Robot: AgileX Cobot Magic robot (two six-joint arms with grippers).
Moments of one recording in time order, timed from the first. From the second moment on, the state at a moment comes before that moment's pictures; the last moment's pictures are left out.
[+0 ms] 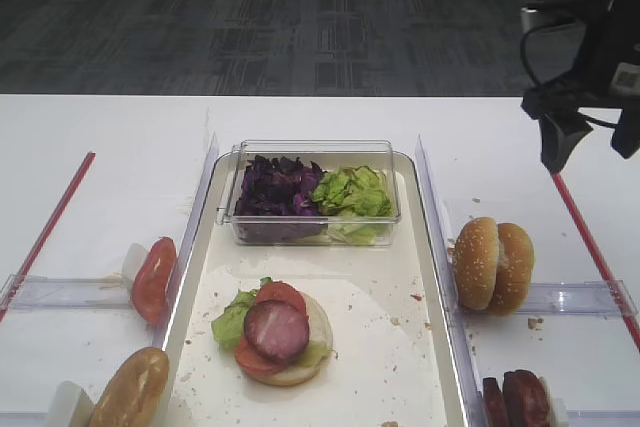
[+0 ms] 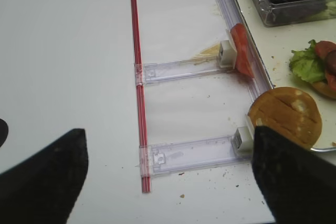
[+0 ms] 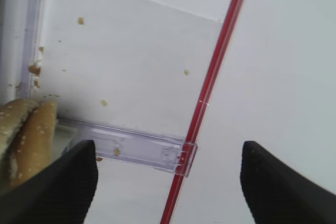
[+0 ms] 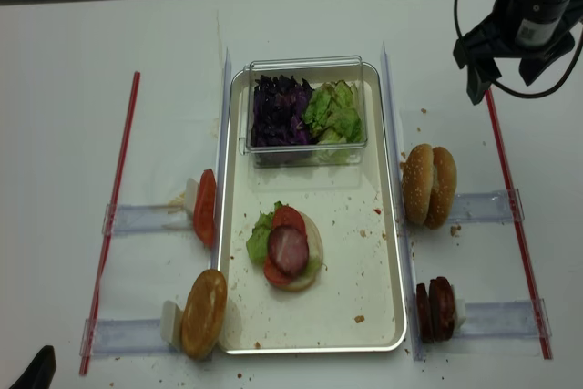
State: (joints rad) left arm -0.07 -0.02 -0.49 0.03 1.17 -0.02; right arm 0.07 1.82 -1.46 0.03 1.22 -0.19
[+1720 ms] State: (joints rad) left arm -0.07 -0.02 -0.49 0.03 1.17 -0.02; right arm -0.03 1.52 -1.39 0.07 1.23 -0.17
